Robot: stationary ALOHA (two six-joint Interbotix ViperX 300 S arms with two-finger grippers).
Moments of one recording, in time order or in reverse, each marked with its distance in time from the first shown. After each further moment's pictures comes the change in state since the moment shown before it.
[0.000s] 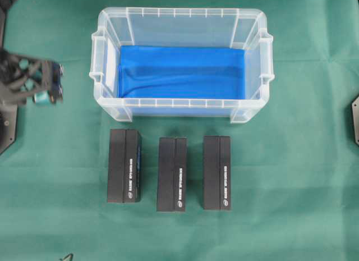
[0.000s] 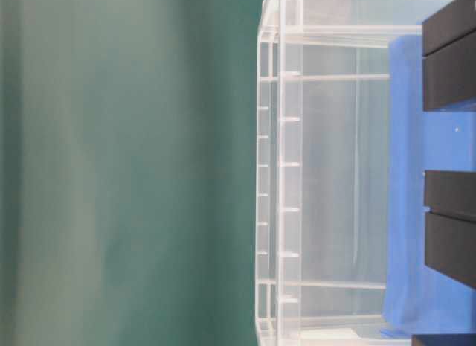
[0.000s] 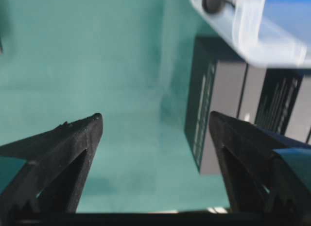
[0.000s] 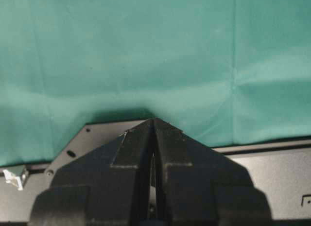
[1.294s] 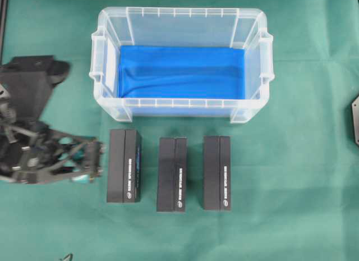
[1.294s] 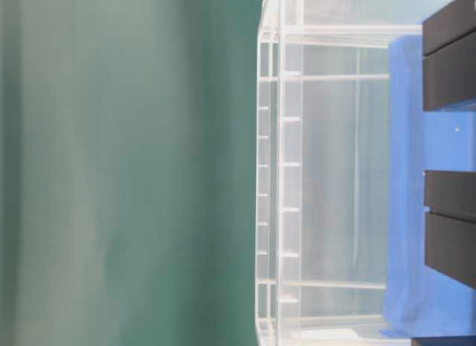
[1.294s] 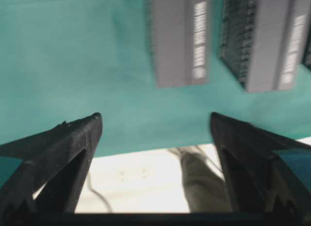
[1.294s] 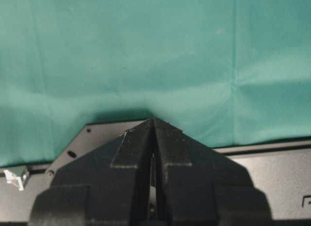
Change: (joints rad) left arm -0.382 0.252 -0.201 0.000 -0.040 -0.307; right arm 0.000 -0.003 0.000 0.002 0.000 0.000
